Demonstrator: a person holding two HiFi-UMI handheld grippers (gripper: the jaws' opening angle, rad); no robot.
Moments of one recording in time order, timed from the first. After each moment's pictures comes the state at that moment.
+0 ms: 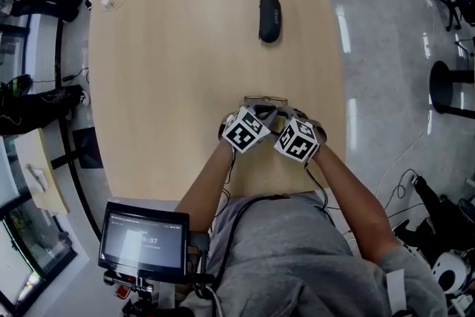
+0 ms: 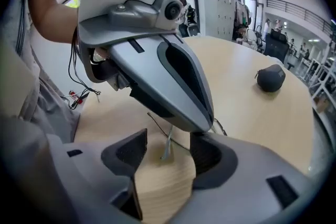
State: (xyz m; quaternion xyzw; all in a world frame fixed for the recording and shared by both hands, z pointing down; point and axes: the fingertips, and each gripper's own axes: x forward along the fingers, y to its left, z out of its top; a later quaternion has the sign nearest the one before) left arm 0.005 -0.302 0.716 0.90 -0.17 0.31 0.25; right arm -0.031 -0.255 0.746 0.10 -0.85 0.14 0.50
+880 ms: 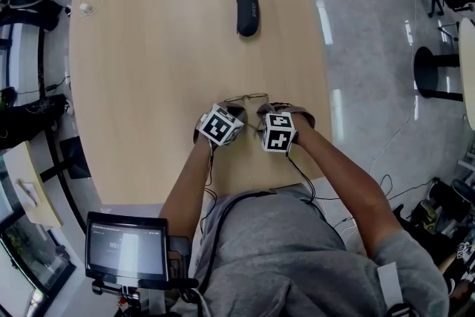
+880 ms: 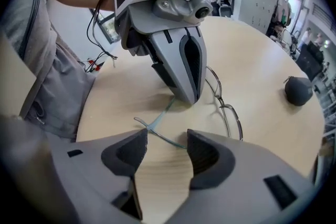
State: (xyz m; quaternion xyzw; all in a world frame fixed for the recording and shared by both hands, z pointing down) left arm -0.040 -0.273 0.775 0.85 -0.17 0.38 0.33; right arm -0.013 -0.227 0.781 -0.03 -0.80 0.06 0.60
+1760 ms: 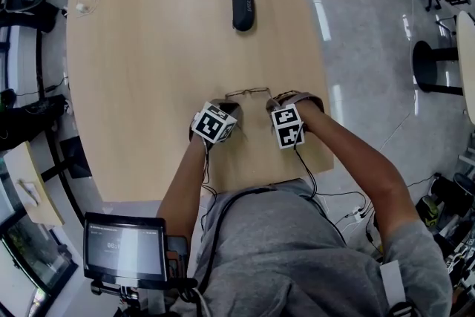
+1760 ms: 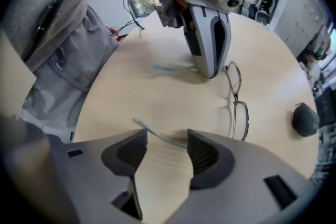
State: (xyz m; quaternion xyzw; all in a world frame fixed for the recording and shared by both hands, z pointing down) left arm -0.045 -0.261 0.758 0.85 -0.19 0.36 0.34; right arm 0.043 -0.203 0.767 -0.17 -0.74 -0.06 0.65
